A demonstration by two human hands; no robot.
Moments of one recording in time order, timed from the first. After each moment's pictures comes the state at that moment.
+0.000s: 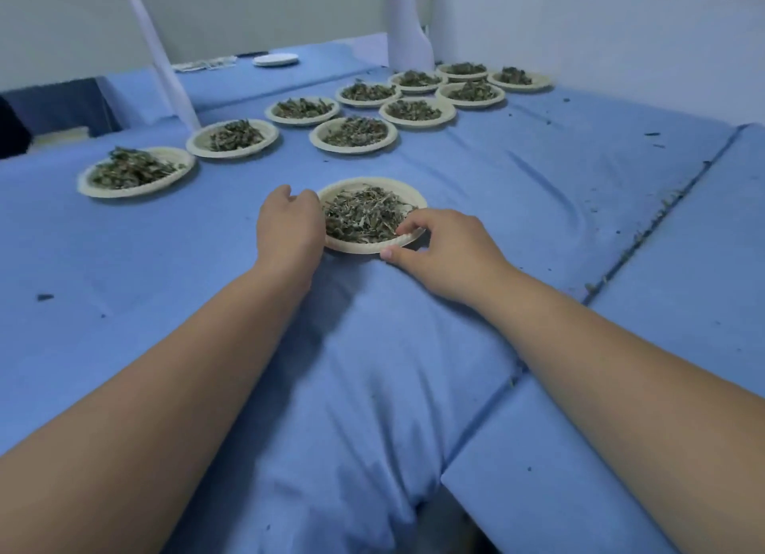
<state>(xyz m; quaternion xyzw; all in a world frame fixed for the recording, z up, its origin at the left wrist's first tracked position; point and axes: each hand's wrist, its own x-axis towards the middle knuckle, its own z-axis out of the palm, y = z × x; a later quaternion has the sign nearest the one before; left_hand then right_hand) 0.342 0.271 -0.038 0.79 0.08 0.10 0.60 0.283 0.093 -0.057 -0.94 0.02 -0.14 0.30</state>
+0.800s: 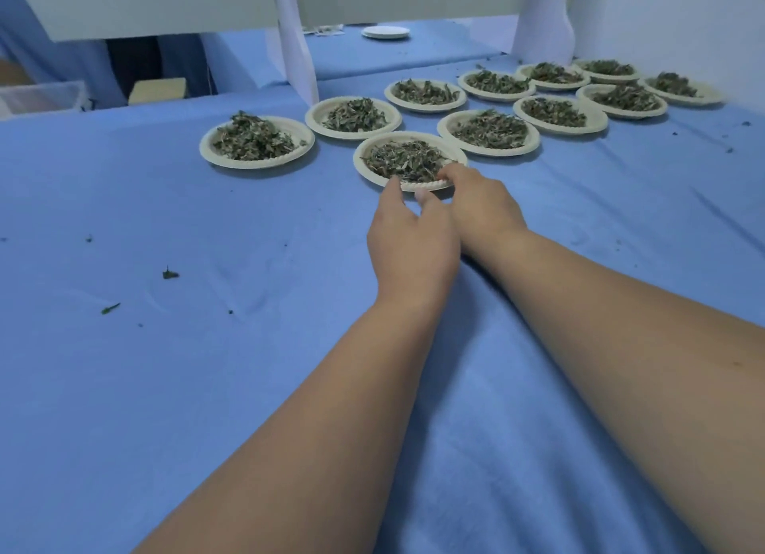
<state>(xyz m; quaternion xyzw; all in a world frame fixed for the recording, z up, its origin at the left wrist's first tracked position) 0.368 0.305 -0.047 0.74 0.11 0.12 0.65 0.435 0.206 -0.051 -0.97 0.00 -0.09 0.22</state>
